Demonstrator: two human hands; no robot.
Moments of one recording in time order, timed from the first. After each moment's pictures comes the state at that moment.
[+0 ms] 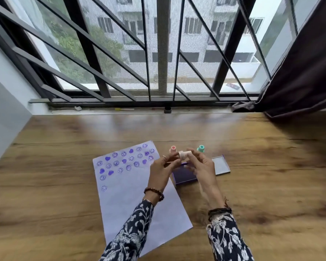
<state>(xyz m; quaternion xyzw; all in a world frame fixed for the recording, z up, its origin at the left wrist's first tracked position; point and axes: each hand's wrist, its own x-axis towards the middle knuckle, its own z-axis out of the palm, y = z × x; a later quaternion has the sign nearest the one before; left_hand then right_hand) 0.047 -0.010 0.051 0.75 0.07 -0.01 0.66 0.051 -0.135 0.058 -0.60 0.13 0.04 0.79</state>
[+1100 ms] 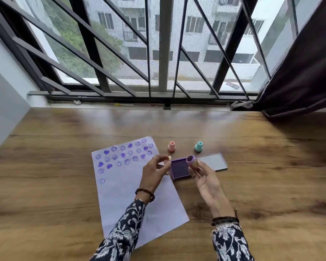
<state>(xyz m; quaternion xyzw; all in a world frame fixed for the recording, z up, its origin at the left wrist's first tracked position) 0.033 0.007 0.031 0.77 0.08 -0.01 0.64 0.025 -0.152 0.054 -0.39 0.24 0.09 0.89</state>
